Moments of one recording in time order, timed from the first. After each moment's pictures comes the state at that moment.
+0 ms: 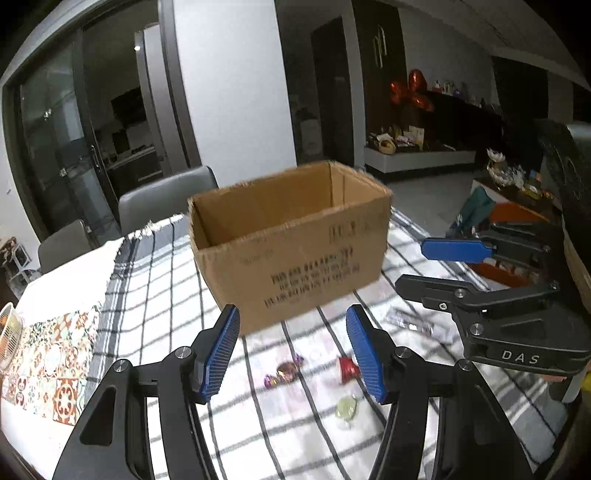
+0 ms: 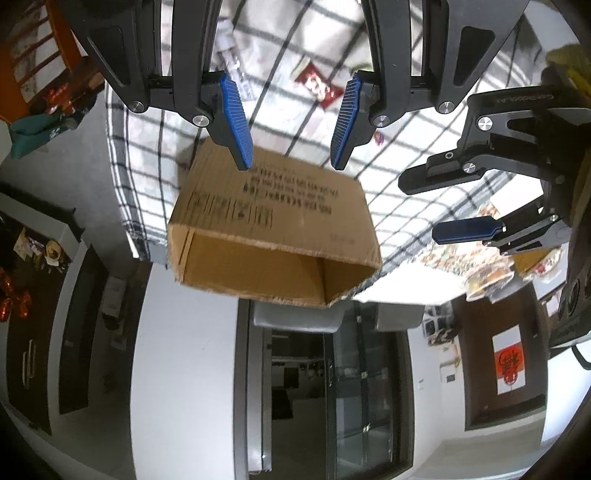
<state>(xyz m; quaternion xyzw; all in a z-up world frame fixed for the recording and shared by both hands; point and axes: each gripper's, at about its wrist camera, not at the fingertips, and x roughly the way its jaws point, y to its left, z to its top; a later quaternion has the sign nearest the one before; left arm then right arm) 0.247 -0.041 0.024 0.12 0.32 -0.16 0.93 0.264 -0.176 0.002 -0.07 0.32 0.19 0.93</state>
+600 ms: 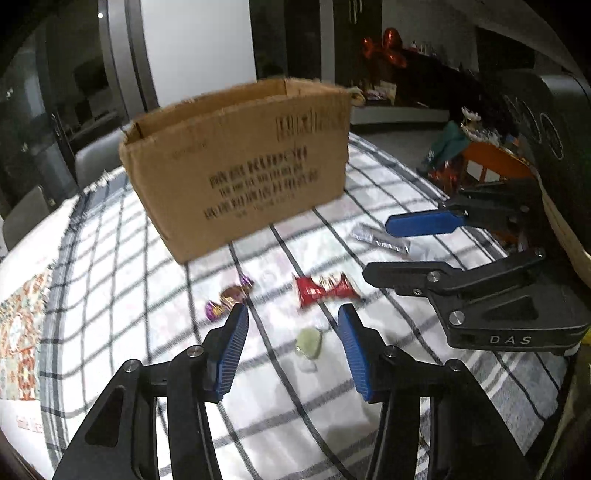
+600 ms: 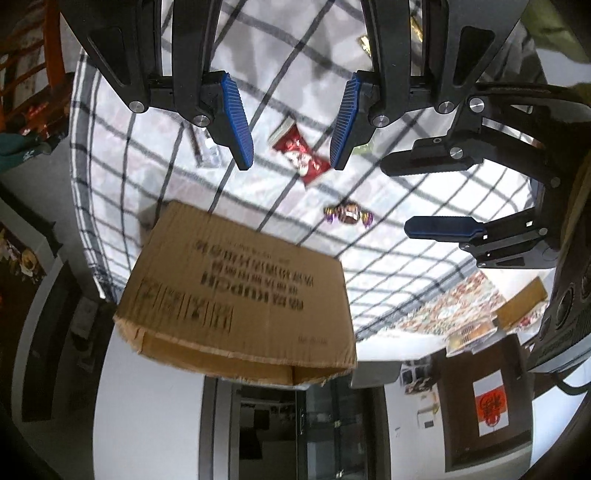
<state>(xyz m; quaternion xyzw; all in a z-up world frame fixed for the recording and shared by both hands) 0.236 -0.052 -0.048 0.13 0.41 -0.22 0.88 0.260 -0.168 -0.061 -0.10 0.39 0.23 0.88</state>
